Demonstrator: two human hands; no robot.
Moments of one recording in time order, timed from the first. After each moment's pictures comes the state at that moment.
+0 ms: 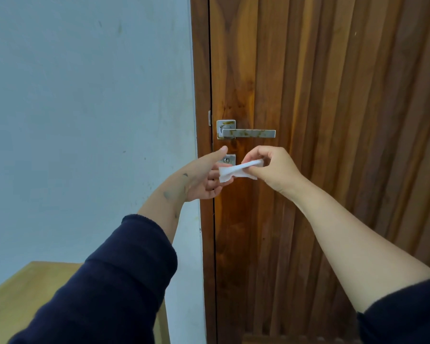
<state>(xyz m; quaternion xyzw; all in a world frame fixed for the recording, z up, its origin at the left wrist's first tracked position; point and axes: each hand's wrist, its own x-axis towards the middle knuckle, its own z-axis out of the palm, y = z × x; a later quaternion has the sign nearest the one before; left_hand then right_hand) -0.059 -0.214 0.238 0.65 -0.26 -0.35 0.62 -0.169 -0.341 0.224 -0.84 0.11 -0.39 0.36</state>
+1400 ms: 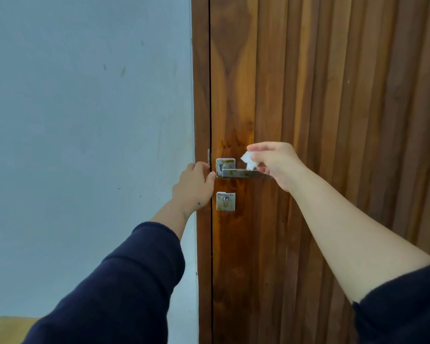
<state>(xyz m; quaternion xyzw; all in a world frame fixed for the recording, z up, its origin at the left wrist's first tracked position) 0.009 -0.261 0.258 0.81 -0.40 0.17 0.38 -0.129 -0.368 0.316 -0.72 0.25 -0.42 0.50</state>
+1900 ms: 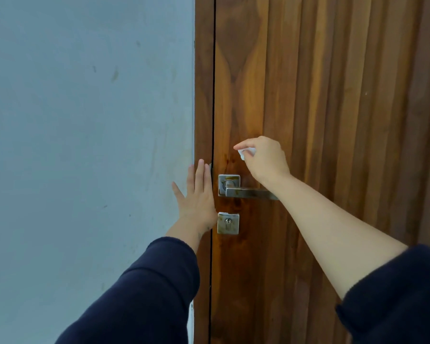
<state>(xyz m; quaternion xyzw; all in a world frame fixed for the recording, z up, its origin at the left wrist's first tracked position) 0.057 -0.313 0.244 0.87 -0.38 0.27 0.16 -0.061 -0.396 0.331 -0.82 0.19 -0.52 0.13</state>
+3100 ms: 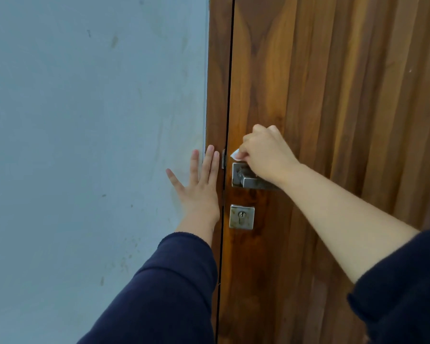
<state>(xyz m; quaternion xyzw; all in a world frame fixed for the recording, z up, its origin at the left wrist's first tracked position) 0.091 -0.322 0.230 0.90 -0.31 0.29 0.08 -0.020 -0.413 0.323 -0.88 0.11 -0.39 -0.25</state>
